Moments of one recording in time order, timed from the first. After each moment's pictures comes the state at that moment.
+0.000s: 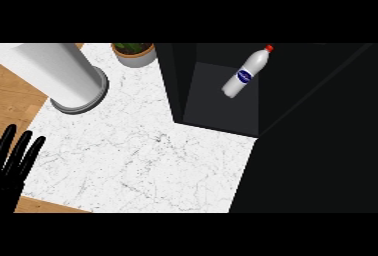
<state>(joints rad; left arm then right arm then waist) 0.28 0.72 -0.16 -1.83 0.98 -0.21 -0.48 0.62 -0.47 0.64 -2.49 -0.01 0.43 -0.06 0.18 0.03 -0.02</state>
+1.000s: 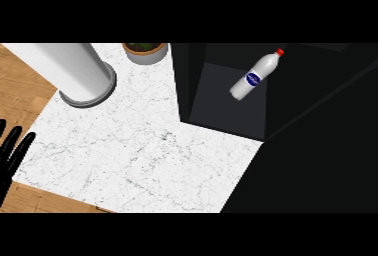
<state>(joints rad) 0.27 0.77 -0.12 -1.80 1.01 -0.28 -0.45 0.34 -0.54 0.61 -2.48 -0.02 0.54 0.03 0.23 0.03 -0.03</state>
